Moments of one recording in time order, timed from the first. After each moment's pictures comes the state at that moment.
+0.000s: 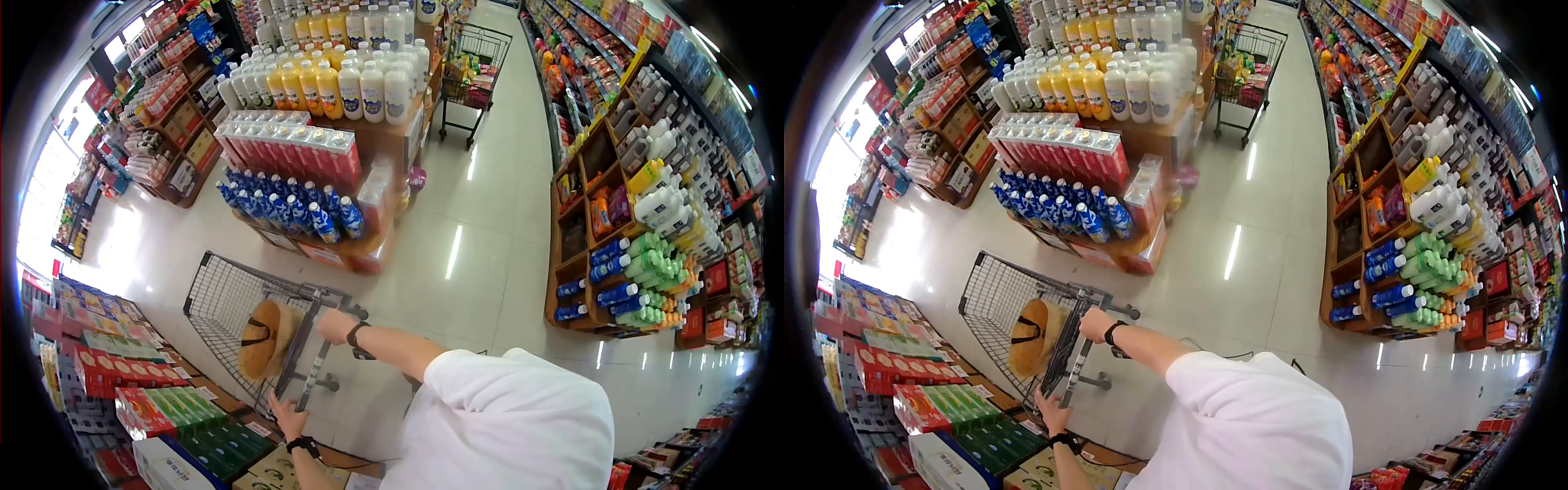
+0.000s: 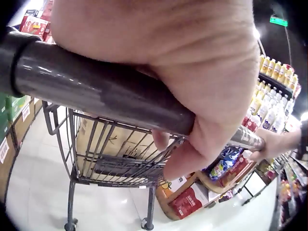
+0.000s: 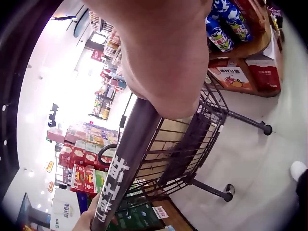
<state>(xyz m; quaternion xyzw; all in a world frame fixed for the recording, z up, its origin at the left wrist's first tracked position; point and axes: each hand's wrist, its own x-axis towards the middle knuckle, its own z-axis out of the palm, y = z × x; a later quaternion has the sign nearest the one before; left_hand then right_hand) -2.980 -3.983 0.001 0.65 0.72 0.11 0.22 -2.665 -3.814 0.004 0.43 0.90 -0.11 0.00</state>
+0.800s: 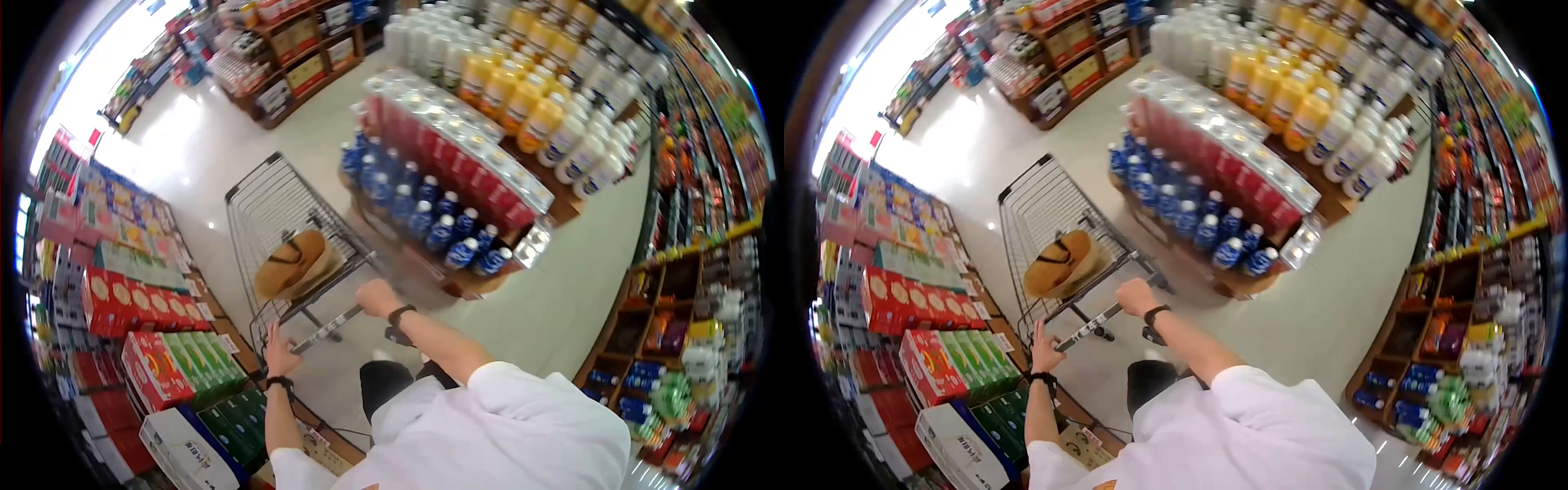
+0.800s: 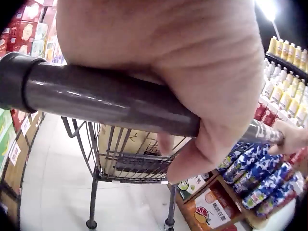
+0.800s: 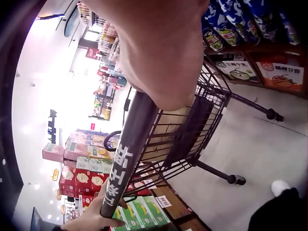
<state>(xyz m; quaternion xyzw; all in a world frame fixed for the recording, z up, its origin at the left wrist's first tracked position) -3.196 -3.632 0.005 0.66 0.72 0.06 0.21 -2.865 -3.493 0.003 0.44 0.88 -0.15 0.00</state>
